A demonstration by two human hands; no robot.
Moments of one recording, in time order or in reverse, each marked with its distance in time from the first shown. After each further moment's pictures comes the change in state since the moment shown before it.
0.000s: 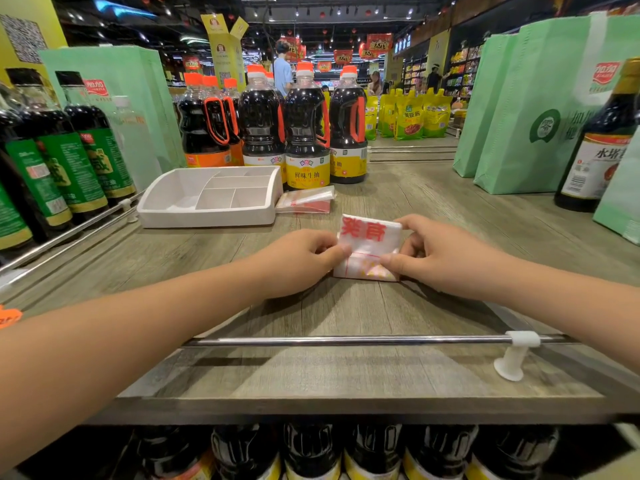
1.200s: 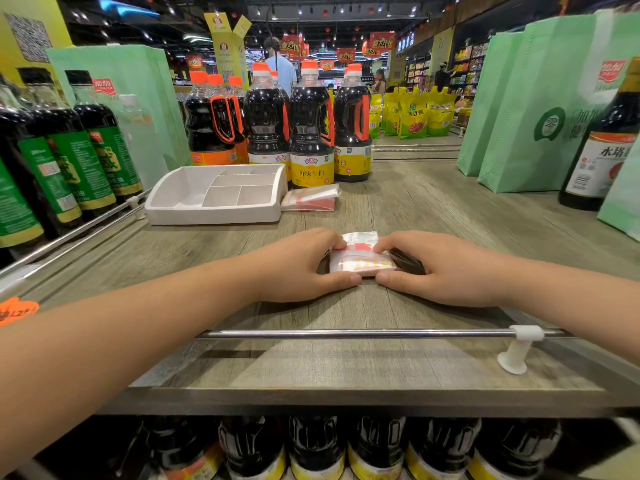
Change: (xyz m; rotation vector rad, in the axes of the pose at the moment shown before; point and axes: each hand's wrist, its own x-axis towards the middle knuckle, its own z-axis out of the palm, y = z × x) left_hand -0.011 -0.009 -0.009 0.306 -0.067 0.157; right_hand -0.010 -0.009 -0.006 -0.264 -0.187 -0.221
